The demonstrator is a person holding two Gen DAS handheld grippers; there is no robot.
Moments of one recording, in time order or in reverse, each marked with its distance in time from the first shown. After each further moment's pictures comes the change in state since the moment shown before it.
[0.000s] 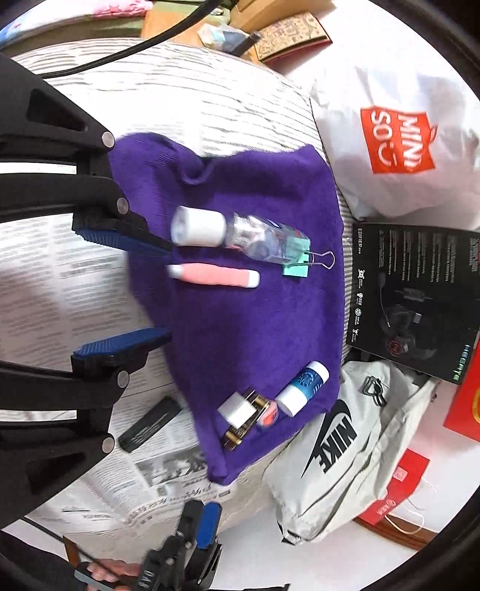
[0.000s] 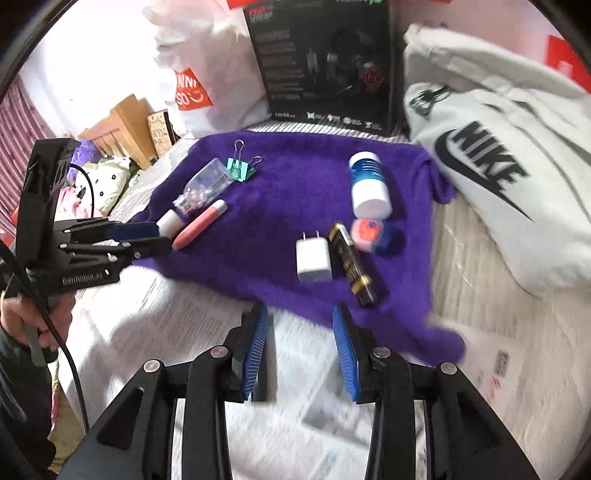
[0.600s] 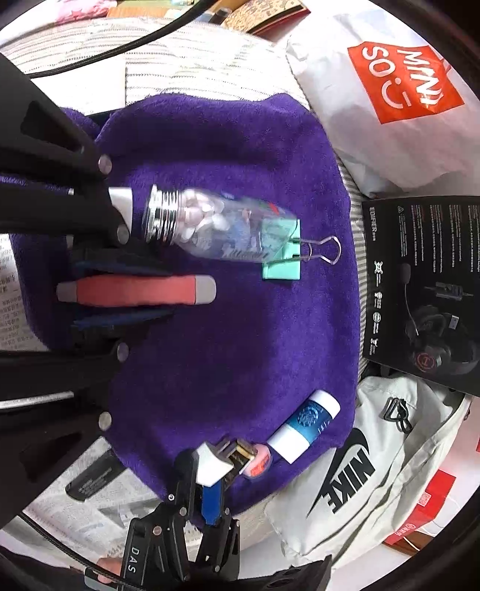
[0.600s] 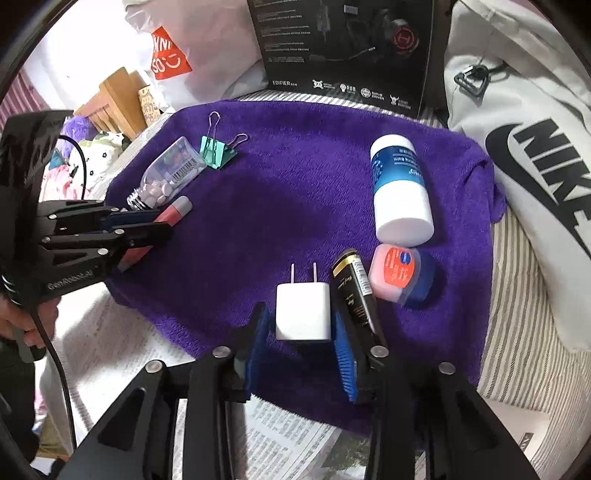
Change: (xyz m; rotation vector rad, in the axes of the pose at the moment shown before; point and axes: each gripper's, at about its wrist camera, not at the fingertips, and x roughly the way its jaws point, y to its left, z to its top) left arm 0.083 0.010 0.051 0.065 0.063 -0.010; right arm 0.101 -0.003 0.052 -0.058 0.135 0.021
